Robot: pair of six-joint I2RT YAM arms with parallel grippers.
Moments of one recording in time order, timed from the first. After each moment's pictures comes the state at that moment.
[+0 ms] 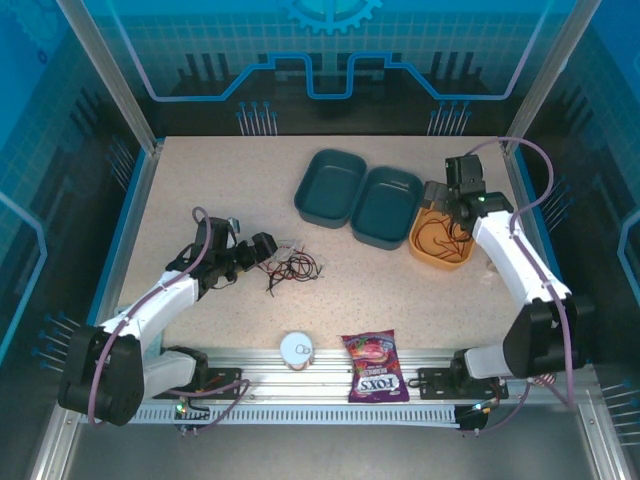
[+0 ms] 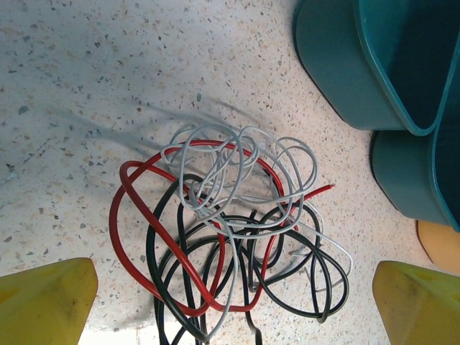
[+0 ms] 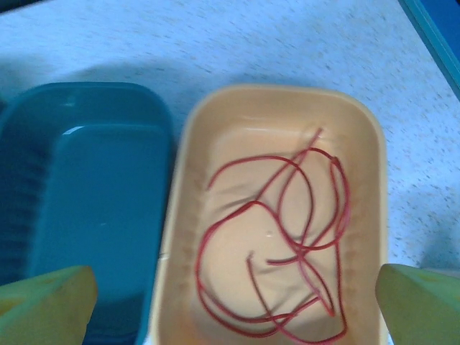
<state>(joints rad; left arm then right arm) -0.20 1.17 0.59 -0.24 0.28 -0.77 0.16 1.37 1.19 -0.67 0.28 0.40</state>
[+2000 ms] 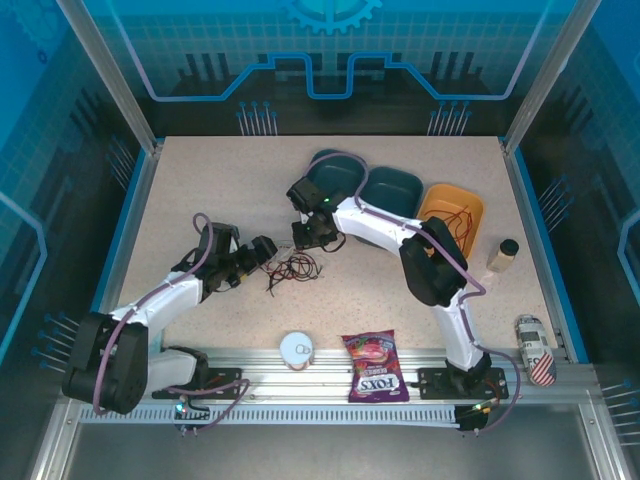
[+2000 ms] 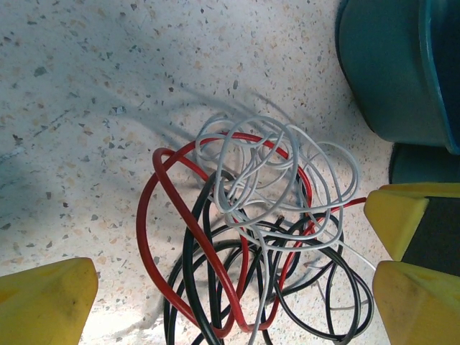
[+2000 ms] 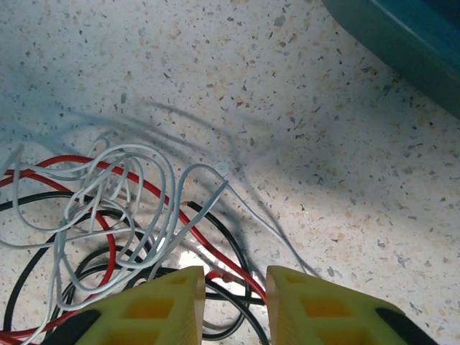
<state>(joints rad) -0.20 1.23 0.53 -0.15 0.28 -0.88 0.76 2.16 1.77 -0.80 -0.06 0.49</state>
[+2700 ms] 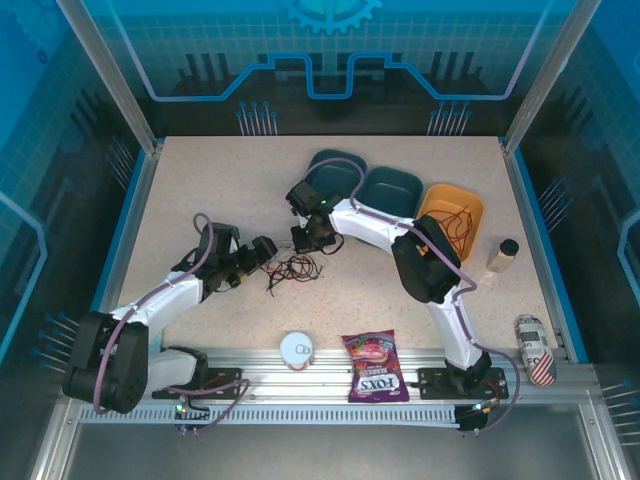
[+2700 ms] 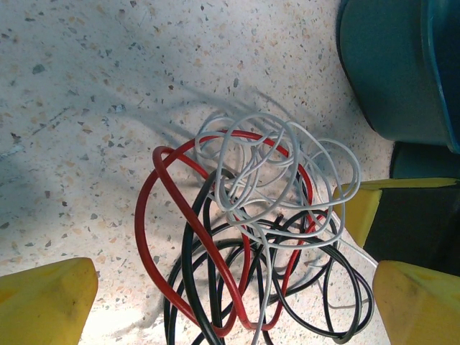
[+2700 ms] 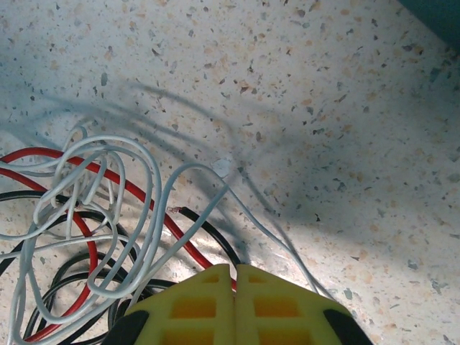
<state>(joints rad) -0.20 1.23 0.53 -0.15 0.28 -0.88 0.76 2.21 1.78 -0.80 -0.10 0.46</state>
